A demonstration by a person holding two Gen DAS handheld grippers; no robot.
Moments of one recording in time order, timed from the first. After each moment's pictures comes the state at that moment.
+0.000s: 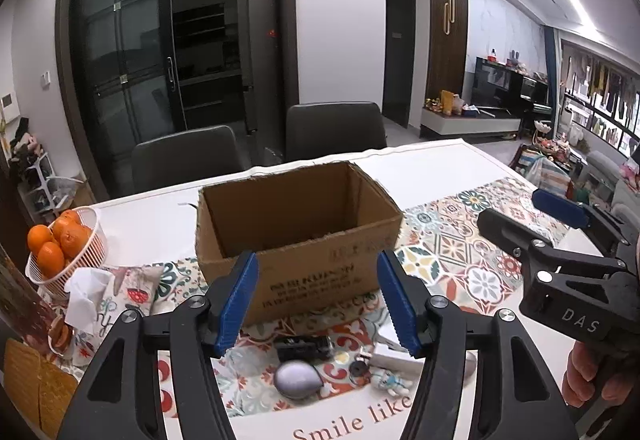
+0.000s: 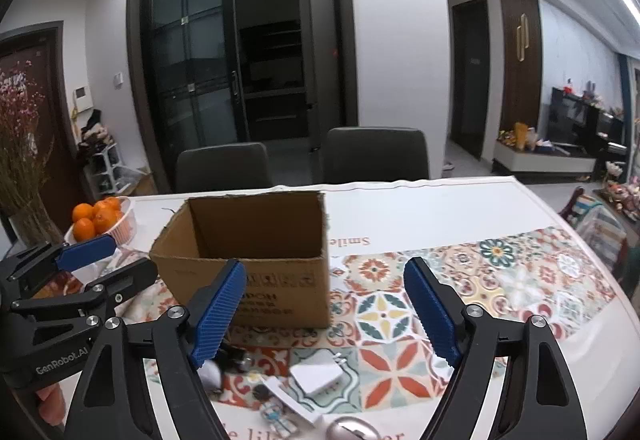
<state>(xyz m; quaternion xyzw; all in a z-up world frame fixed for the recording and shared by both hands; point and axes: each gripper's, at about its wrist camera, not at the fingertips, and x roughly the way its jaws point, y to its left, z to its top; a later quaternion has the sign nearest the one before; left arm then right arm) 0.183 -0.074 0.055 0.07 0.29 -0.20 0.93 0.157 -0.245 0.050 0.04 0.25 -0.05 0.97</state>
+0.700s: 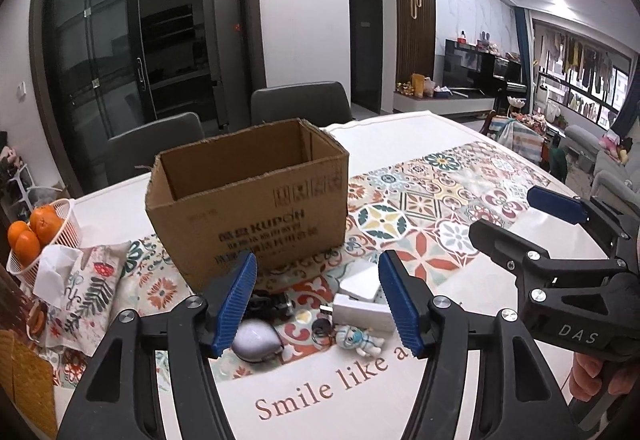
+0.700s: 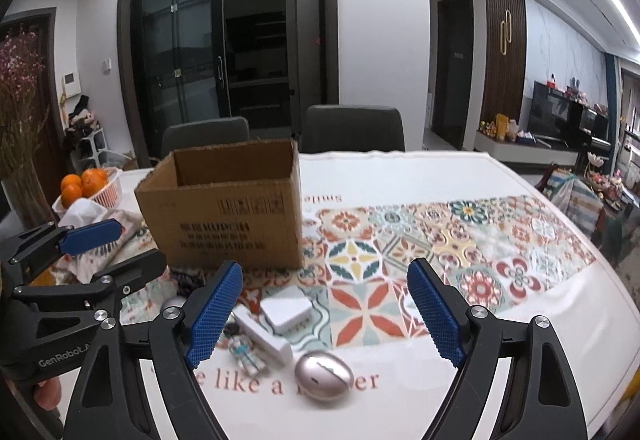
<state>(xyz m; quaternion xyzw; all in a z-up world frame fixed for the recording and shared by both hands) 0.135 -0.099 0.008 0.10 0.29 -0.24 0.92 0.095 -0.255 0.002 0.03 0.28 -0.07 0.96</state>
